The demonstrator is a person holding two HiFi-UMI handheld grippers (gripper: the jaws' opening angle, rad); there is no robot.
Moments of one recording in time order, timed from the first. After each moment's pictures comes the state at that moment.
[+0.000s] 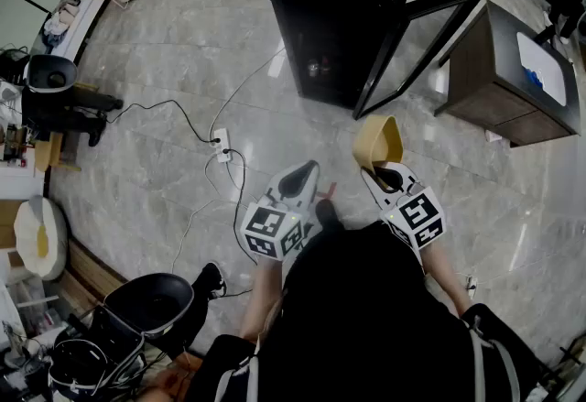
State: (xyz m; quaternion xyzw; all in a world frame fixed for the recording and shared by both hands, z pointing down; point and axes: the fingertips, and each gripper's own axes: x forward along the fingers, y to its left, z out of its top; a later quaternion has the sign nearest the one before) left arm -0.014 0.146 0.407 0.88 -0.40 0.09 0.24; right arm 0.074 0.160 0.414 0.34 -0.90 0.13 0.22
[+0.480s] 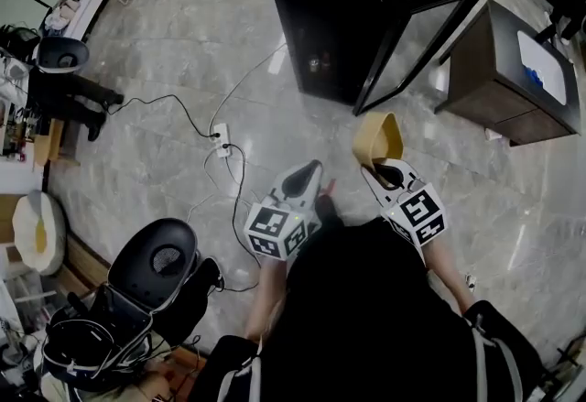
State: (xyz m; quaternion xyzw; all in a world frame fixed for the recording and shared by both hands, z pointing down) left arm -0.011 0.162 0.410 0.88 -0.40 0.07 0.25; right arm 0.071 0.170 0.415 0.33 -0.91 0.13 0.23
